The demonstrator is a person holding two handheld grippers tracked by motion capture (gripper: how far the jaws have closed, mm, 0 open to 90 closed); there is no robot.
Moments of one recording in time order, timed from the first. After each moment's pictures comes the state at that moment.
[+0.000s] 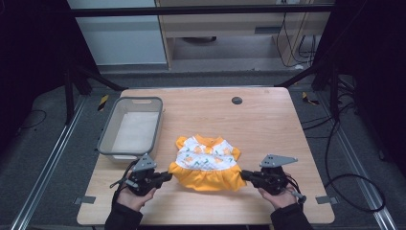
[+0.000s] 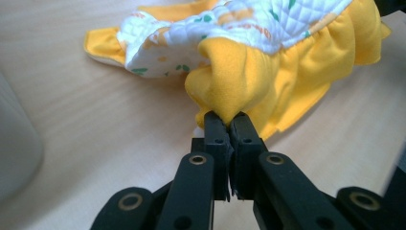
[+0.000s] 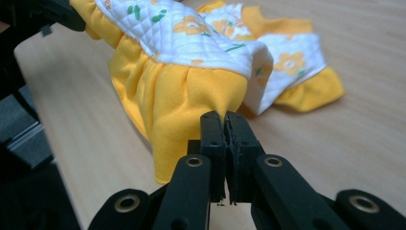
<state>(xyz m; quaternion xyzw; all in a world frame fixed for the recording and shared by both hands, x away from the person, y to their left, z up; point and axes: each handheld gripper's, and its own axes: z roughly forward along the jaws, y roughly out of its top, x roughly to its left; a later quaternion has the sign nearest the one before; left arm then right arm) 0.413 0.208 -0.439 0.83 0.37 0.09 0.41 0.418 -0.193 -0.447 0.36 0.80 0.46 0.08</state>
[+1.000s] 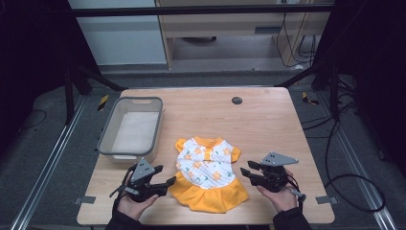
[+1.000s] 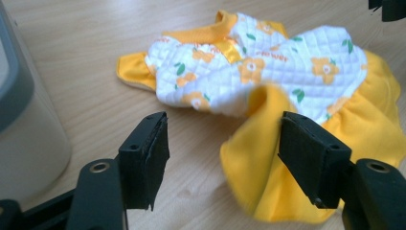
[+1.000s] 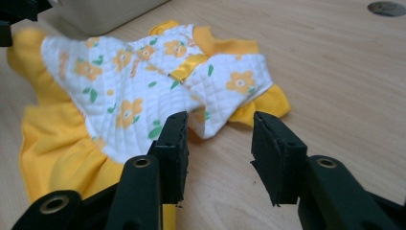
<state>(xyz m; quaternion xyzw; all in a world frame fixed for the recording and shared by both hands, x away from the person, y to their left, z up) 0.408 0.206 -0.443 0.80 0.37 0.17 0.44 0.425 -0.194 -0.451 0.39 0.79 0.46 0.16</state>
